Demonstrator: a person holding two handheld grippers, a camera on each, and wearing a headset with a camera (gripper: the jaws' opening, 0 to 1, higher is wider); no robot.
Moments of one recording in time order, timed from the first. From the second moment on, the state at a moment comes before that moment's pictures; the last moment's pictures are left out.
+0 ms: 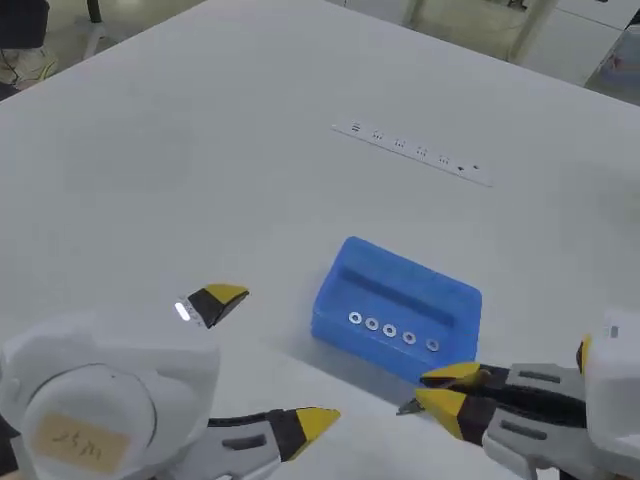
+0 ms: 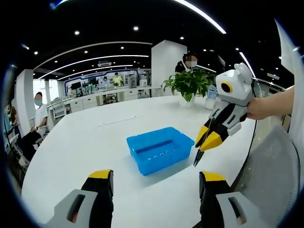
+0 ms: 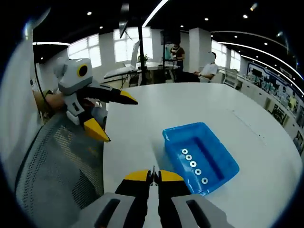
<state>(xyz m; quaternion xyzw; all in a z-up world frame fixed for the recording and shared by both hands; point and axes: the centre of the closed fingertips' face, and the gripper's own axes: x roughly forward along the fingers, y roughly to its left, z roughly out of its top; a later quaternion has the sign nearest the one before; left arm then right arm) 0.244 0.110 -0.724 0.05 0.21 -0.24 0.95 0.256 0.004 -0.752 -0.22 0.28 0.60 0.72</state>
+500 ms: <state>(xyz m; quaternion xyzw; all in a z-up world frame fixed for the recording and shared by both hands) 0.244 0.111 -0.725 0.06 0.21 -0.23 0.95 0.235 0.018 -0.788 -0.34 0.28 0.64 0.63</state>
